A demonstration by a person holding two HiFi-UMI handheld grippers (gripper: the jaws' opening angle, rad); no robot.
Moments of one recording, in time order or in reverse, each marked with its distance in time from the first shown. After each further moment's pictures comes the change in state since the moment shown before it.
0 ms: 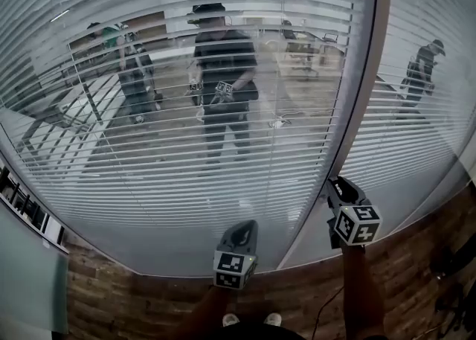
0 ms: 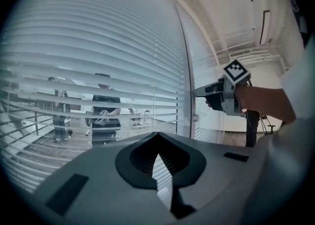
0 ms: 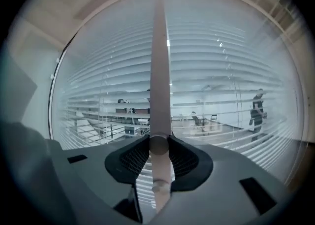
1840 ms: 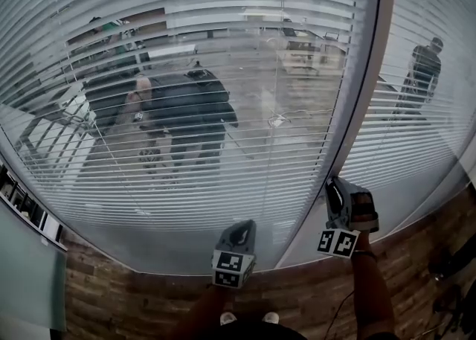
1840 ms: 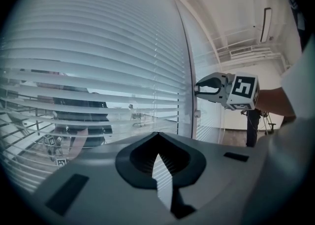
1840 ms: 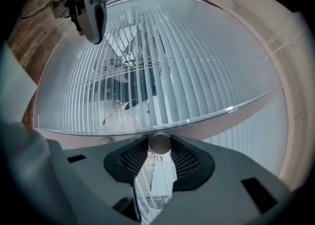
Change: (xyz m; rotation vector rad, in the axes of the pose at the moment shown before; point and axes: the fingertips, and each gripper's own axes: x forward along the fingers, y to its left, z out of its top) left arm 0.011 0.001 -0.011 0.010 0.019 0.001; right arm 0.001 0.017 -0.011 -1.415 0.037 -0.230
